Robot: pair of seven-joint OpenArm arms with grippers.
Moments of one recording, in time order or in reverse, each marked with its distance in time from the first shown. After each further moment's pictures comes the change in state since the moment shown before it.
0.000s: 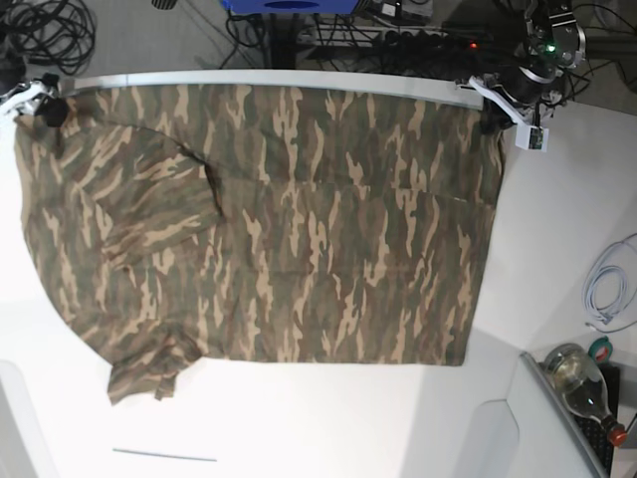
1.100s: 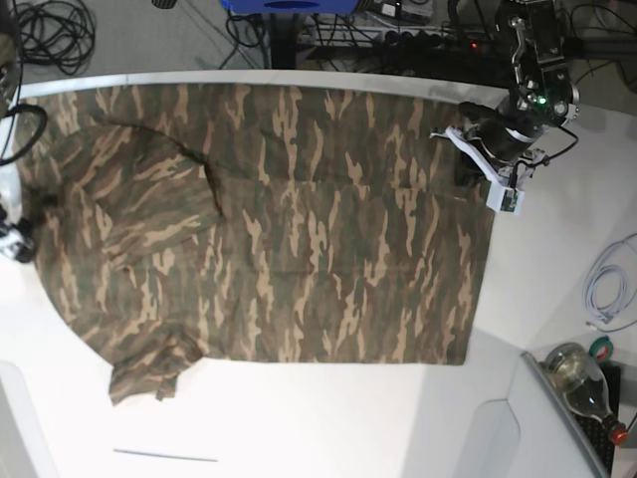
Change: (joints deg) left arm -9.5 4.1 2.9 9.6 0.6 -3.6 16.7; right arm 42.9 12.5 -8.5 -43.7 -25.2 -6.8 22.3
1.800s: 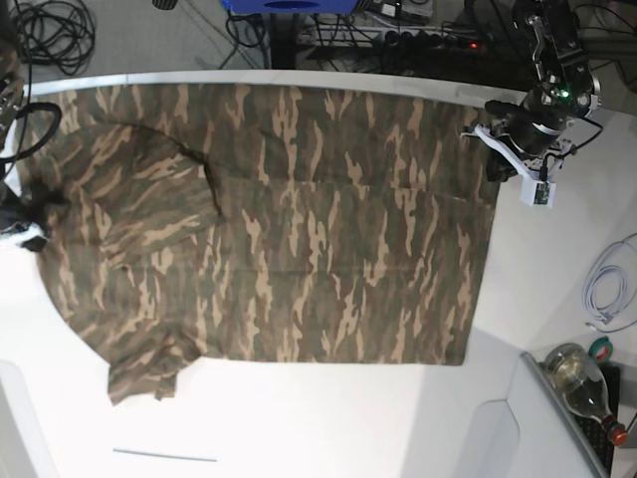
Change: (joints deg) left arm 0.7 -0.7 -6.9 -0.3 -0.2 0.0 -0.3; right arm 0.2 -1.3 -1.1 -4.7 -2.4 0.3 3.4
